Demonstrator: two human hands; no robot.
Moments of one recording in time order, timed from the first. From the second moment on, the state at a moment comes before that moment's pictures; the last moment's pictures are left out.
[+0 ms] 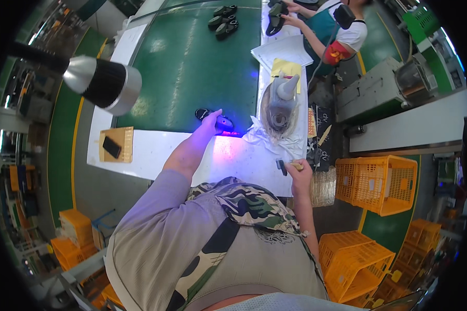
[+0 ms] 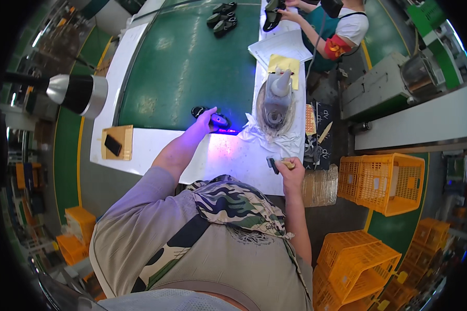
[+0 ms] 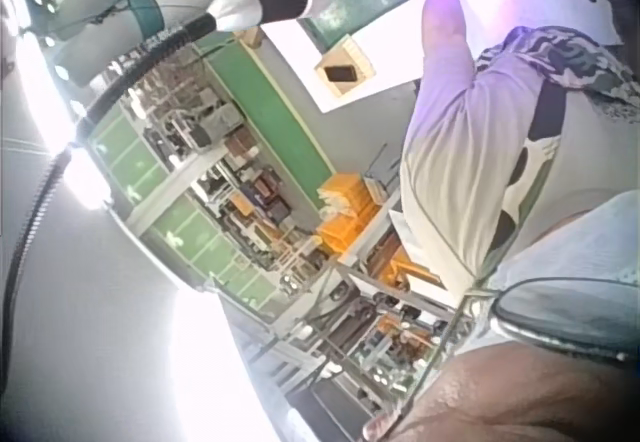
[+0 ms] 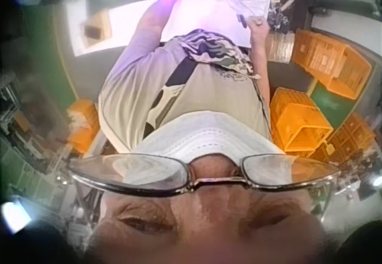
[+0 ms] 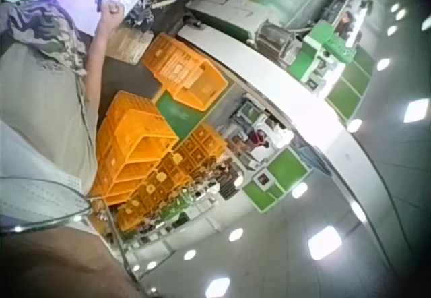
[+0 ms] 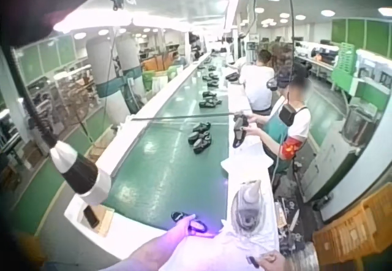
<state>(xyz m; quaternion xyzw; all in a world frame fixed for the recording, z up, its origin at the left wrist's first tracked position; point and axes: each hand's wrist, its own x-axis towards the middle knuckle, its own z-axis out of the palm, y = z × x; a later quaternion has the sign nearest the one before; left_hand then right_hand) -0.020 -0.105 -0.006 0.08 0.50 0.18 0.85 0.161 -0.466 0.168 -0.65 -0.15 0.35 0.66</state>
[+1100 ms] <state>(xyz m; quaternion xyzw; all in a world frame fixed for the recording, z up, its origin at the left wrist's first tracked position) -0.222 -0.137 0.280 0.87 0.09 0.45 0.16 0.012 -0.185 0.265 -0.47 -0.46 0.40 0.64</state>
